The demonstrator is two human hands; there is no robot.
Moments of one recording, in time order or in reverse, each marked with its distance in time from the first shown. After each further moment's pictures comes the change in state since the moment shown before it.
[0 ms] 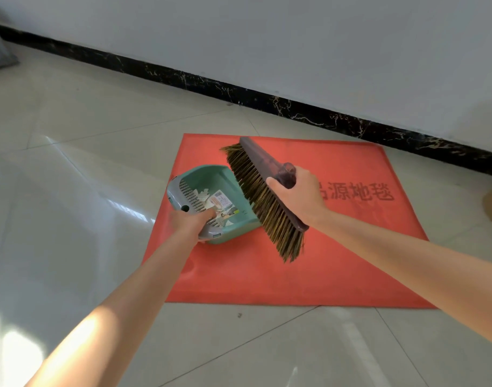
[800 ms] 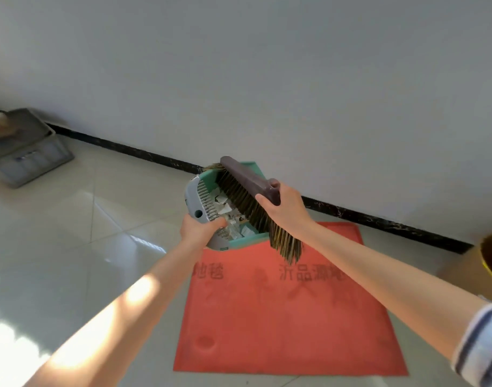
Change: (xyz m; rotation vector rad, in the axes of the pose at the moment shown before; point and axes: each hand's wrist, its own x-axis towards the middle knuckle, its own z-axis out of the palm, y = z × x) left_hand -0.152 0.350 -0.030 0.078 -0.050 0.187; right_hand 0.159 -0.257 -0.186 0.053 -0.153 -0.026
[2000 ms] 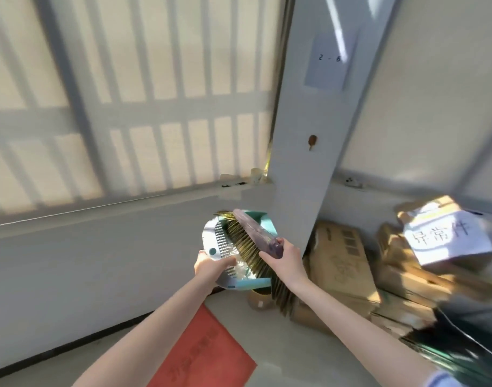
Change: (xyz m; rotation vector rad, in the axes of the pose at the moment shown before) left_hand -0.495 0.502 0.063 0.297 -0.768 0.271; right_hand -0.265 -0.432 -0.524 -0.018 0.771 0.542
